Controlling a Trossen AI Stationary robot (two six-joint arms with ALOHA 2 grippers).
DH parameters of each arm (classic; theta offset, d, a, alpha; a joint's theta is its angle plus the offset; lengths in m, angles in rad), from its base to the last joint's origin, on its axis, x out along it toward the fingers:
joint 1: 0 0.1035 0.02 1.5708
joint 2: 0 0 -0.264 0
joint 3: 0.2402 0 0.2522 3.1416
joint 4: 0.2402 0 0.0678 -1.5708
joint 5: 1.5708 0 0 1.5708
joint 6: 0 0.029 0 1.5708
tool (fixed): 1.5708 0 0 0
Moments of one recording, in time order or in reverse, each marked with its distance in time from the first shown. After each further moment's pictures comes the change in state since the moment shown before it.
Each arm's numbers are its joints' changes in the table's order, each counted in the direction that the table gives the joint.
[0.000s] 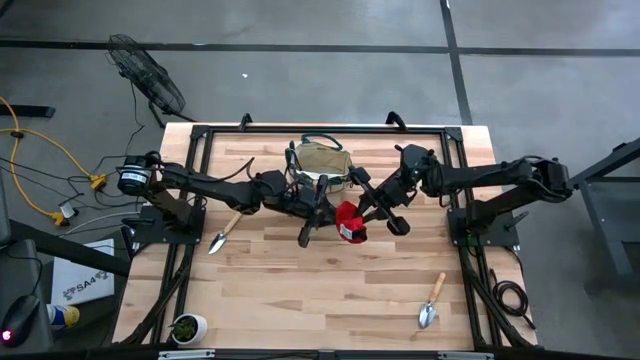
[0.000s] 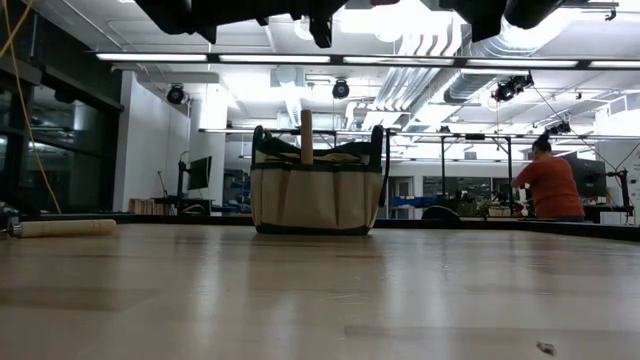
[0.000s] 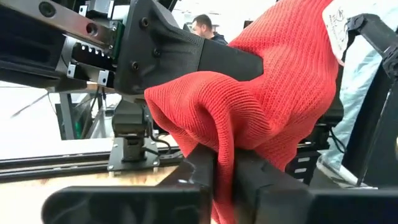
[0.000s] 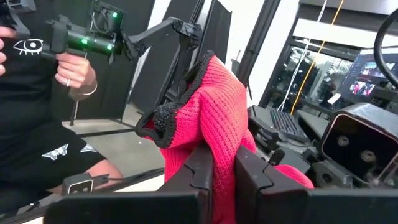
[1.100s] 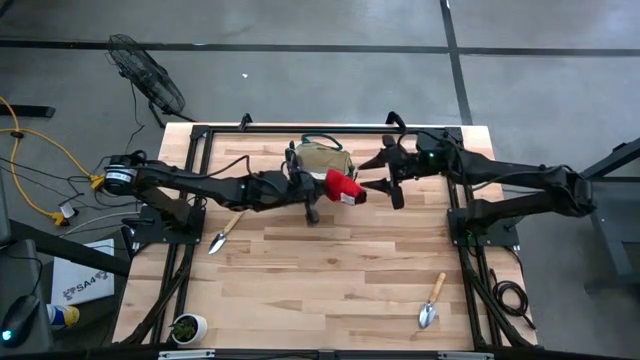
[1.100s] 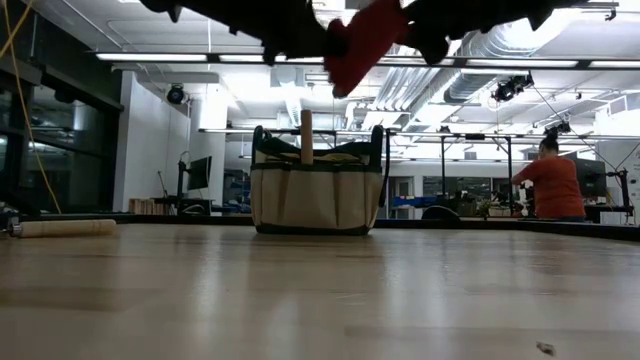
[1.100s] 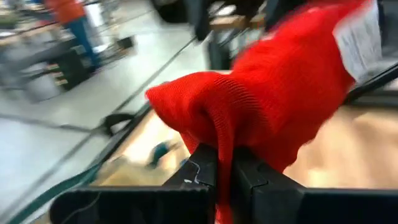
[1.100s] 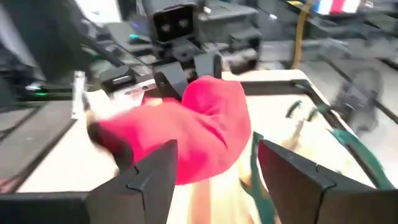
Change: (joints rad) left arm -0.001 0.121 0.001 0.403 -0.635 0.127; right arm -0.150 0.266 0.000 0.592 0.530 0.252
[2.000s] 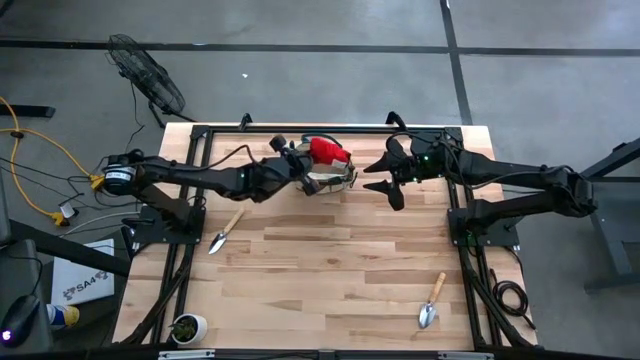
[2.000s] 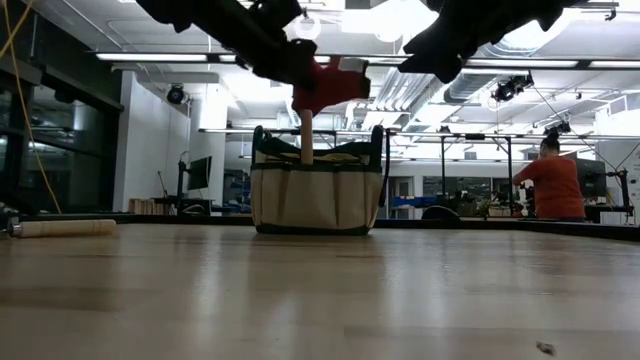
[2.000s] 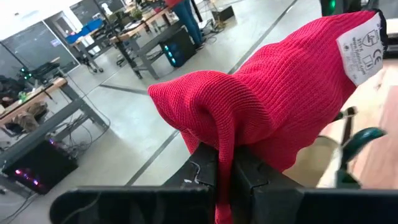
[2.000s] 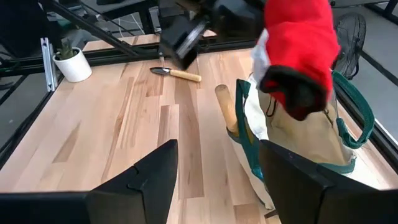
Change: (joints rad) left arm 0.118 0.005 0.000 0.070 -0.349 0.179; right arm 0.002 0.006 0.000 0.180 0.101 0.030
